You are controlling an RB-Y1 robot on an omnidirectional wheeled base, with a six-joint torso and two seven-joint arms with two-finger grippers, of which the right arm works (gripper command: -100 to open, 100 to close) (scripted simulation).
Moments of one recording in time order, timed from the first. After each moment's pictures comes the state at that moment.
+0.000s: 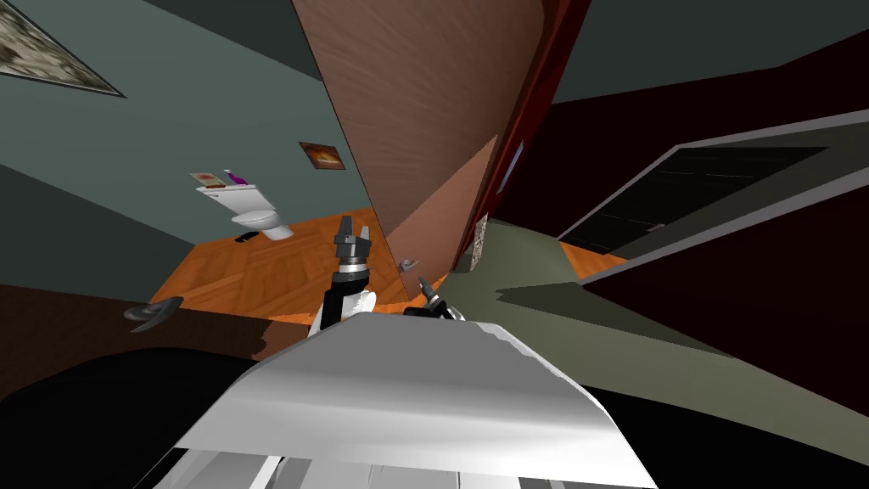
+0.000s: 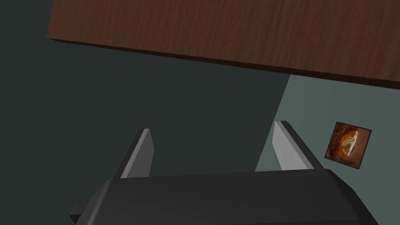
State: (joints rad) arm -0.06 -0.04 0.74 -0.79 0.01 -0.76 -0.06
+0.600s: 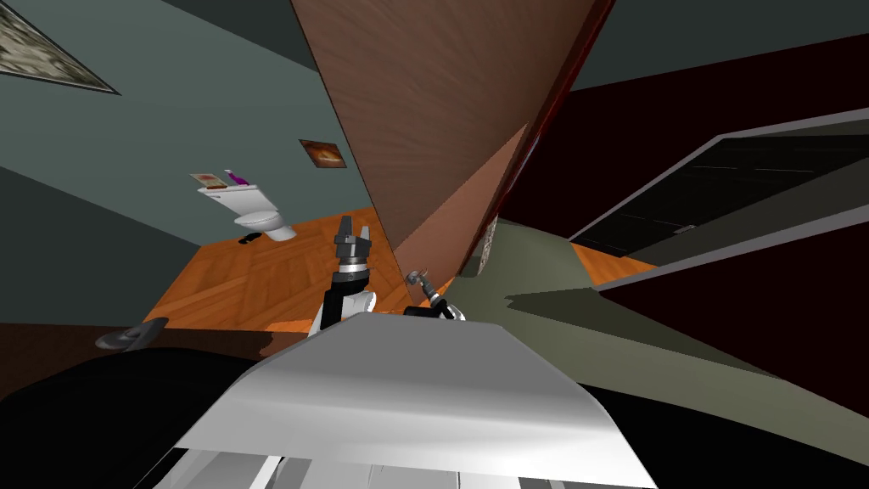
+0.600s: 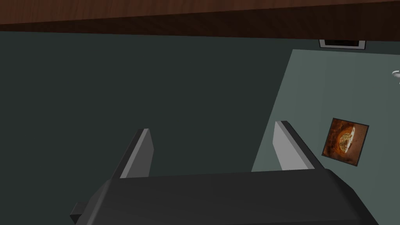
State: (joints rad) arm -0.08 -0.03 0.72 -0.78 0.01 -0.74 -0.05
